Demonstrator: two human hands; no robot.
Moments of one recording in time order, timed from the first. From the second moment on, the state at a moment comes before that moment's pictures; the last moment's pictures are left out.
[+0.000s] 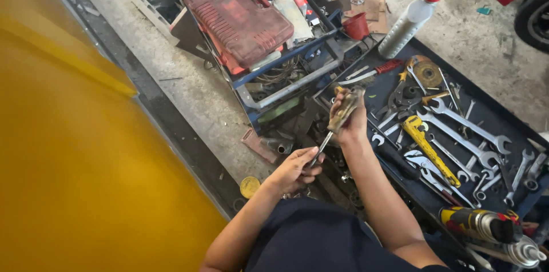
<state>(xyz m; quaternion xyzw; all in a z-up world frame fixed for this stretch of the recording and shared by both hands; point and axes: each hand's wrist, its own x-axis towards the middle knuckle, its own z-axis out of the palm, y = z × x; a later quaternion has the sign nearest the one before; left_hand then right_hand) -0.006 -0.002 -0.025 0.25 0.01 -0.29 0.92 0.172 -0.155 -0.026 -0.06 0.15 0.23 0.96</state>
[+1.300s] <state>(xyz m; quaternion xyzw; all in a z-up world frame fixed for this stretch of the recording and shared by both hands) -0.015 0.022 0.000 0.33 -0.04 -0.30 0.89 0.166 -0.100 -0.002 -0.23 0.10 0.25 0.94</state>
